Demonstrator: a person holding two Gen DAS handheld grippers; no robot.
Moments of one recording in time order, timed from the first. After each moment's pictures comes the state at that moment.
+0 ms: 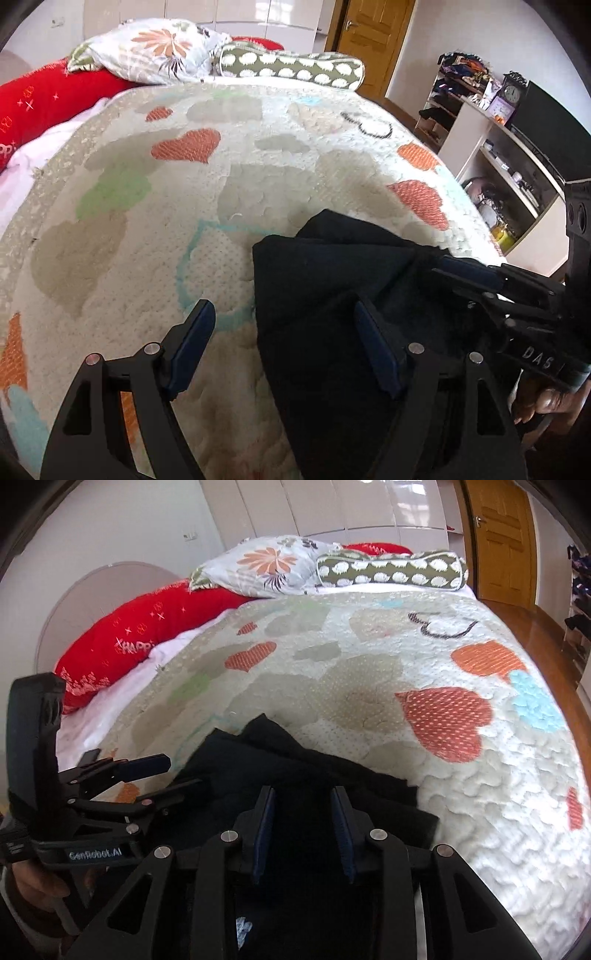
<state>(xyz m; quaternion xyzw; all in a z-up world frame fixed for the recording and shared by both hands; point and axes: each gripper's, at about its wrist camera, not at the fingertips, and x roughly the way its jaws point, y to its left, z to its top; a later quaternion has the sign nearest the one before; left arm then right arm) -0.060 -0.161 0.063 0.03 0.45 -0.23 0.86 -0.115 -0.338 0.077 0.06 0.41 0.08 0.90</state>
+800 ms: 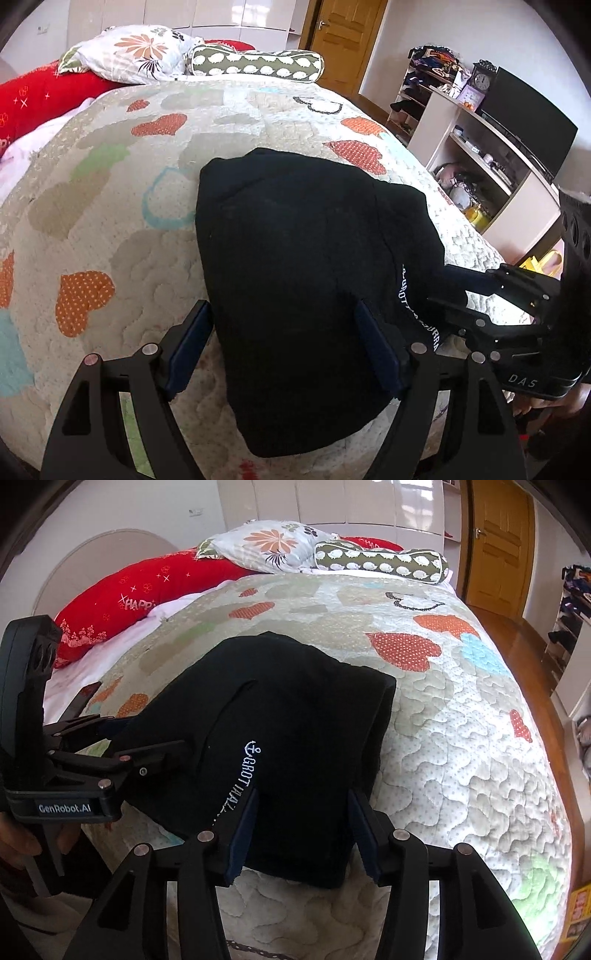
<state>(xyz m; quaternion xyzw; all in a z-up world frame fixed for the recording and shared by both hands) -0.138 -0.170 0.057 0.04 0.44 -0.27 0.85 -0.206 -0.334 0.061 0.01 0.45 0.05 0.89</state>
